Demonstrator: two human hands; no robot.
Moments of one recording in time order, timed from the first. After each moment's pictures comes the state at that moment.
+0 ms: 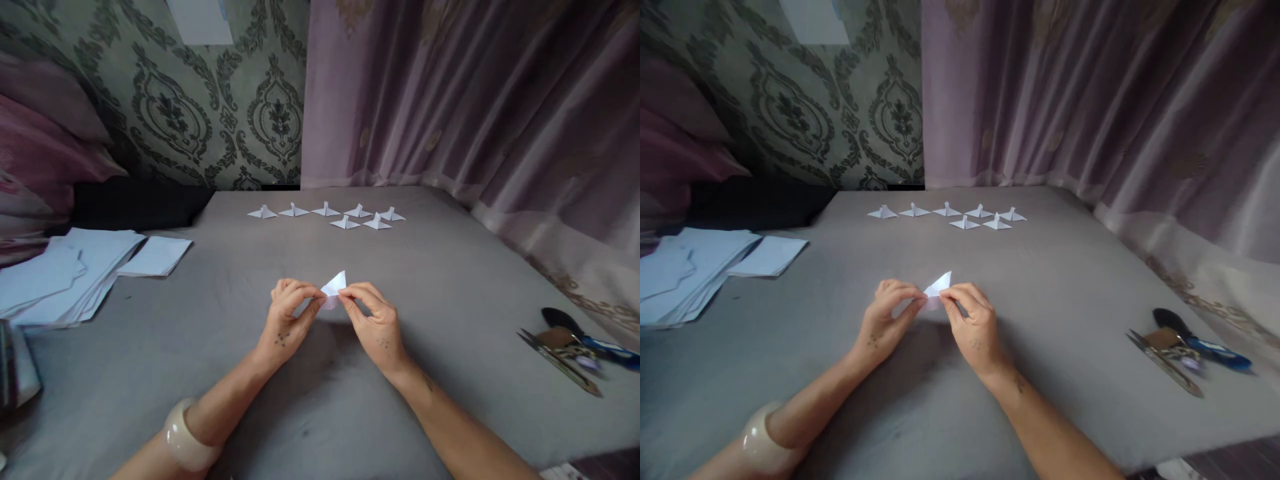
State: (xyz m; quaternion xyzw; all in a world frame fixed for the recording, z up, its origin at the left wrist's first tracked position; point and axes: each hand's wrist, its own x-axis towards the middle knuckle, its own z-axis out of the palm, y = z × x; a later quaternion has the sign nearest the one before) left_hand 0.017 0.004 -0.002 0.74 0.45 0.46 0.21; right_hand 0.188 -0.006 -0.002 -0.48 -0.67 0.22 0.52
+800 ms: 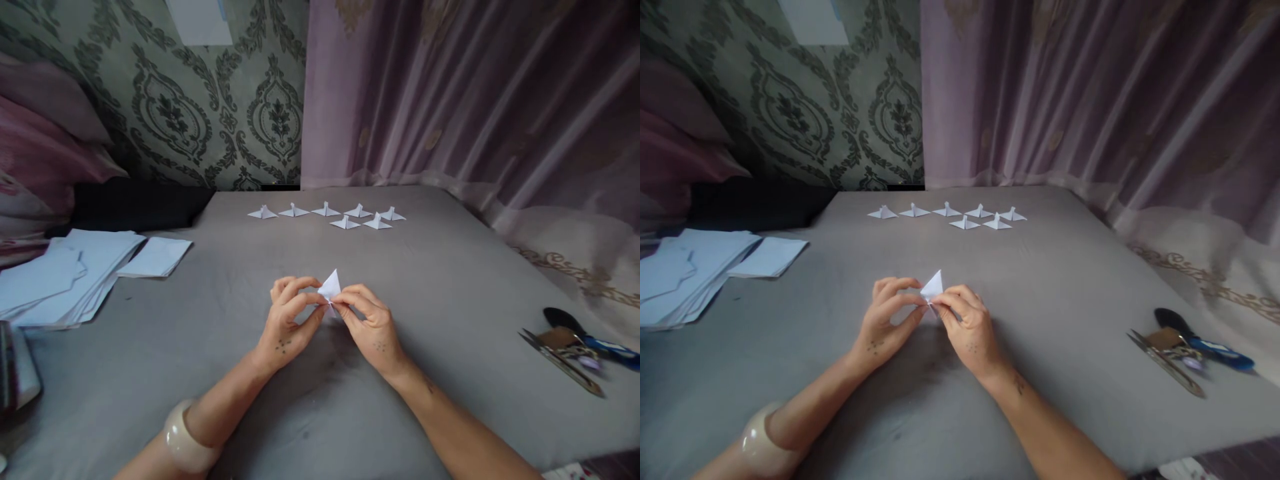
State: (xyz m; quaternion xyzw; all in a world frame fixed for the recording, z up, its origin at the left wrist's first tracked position) left_hand 0.014 0.002 -0.002 0.77 0.42 0.46 0.14; right_hand 0.187 -0.006 -0.004 -0.47 -0.71 0.24 0.48
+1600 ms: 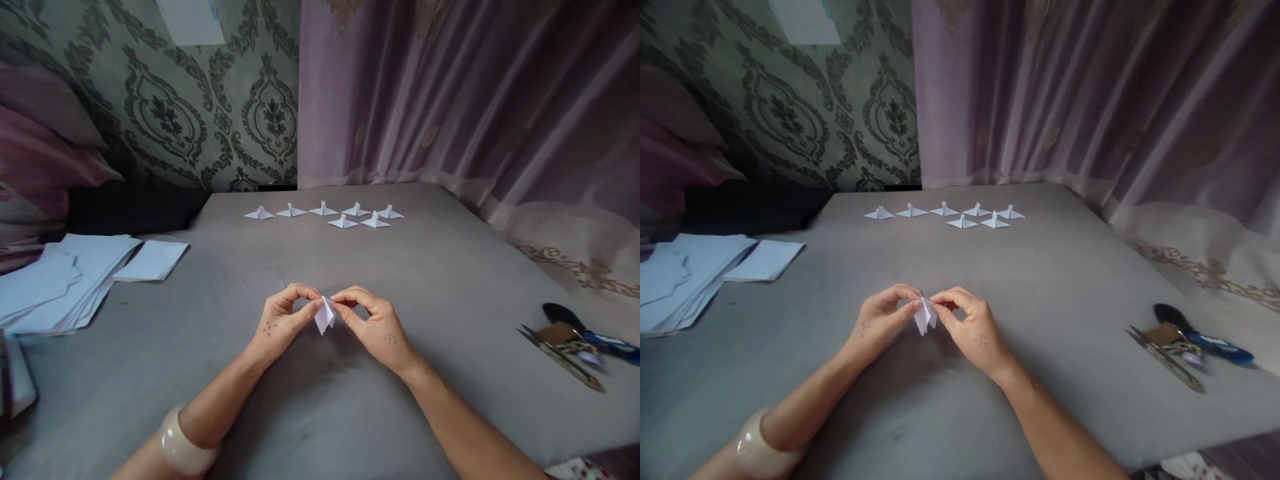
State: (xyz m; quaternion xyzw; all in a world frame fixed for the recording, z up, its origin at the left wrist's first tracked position) left_hand 0.015 0.009 -0.006 0.57 0.42 0.49 0.51; right_hand 0.196 -0.006 0.005 -0.46 -0.66 0.38 0.46
